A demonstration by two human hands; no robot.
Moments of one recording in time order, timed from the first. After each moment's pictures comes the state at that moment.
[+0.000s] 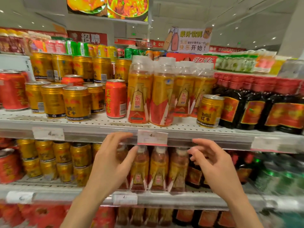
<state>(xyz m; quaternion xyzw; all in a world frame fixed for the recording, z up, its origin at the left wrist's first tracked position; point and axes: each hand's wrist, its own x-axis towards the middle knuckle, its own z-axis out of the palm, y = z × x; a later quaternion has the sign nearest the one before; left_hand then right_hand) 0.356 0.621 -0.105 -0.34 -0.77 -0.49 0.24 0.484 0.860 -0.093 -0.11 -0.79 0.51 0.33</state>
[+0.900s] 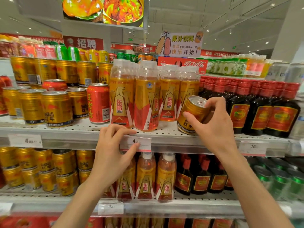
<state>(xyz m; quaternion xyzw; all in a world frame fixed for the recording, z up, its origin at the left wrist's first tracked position) 0.334 0.679 -0.095 -0.34 -0.79 -0.39 0.33 0.446 0.921 -0.017 -0.12 -0.83 0.27 0.48</state>
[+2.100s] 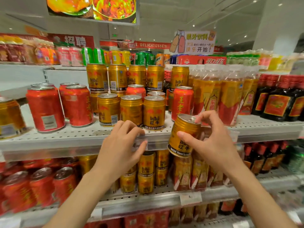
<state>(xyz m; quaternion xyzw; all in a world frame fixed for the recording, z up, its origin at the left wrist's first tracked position) 0.206 0.431 -0.068 -0.47 -0.78 -0.25 0.33 0.368 0.629 -0.033 -0.09 -0.82 0.39 0.40</state>
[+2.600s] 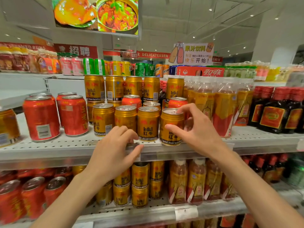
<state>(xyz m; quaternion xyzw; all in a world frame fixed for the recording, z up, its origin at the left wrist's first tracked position) 0.204 0.437 -0.049 -0.46 -0.78 -0.27 0.31 0.329 0.660 0.001 -0.04 -0.88 0.25 0.39</state>
